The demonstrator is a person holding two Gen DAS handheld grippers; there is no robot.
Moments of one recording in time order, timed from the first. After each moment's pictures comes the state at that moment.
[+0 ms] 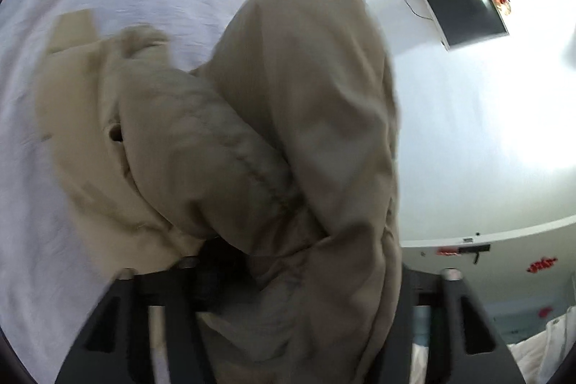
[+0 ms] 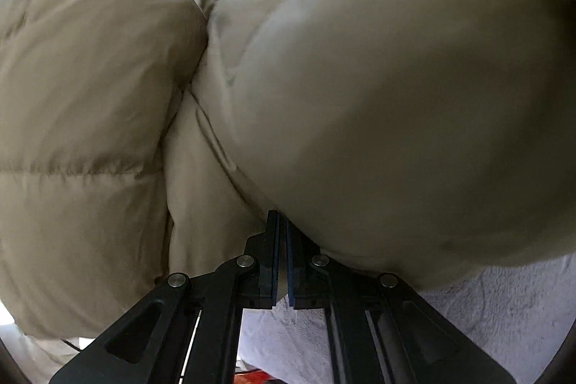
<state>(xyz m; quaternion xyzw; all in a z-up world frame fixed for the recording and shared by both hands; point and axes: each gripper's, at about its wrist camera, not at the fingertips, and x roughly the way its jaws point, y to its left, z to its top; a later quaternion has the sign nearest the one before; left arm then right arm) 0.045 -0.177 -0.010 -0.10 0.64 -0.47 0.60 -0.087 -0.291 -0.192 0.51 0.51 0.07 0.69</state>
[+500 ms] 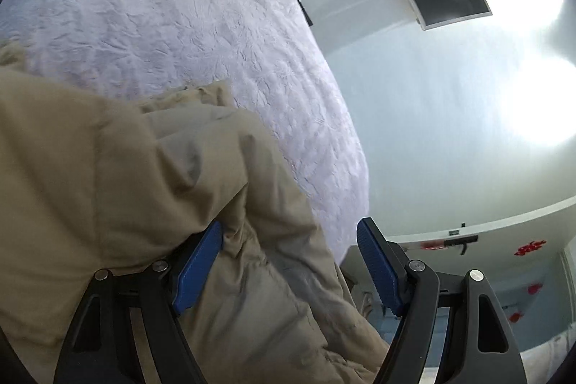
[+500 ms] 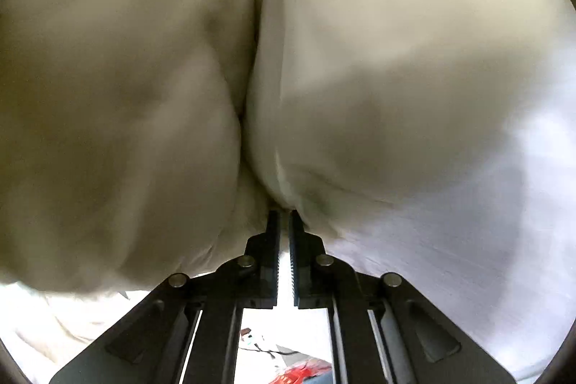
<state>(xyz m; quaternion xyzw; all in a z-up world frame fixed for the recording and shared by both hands) 0.048 -0.315 -0.073 -0.10 0.64 -0.53 0.56 -0.166 -0.358 -0.156 0.55 0.48 0.03 0.68</state>
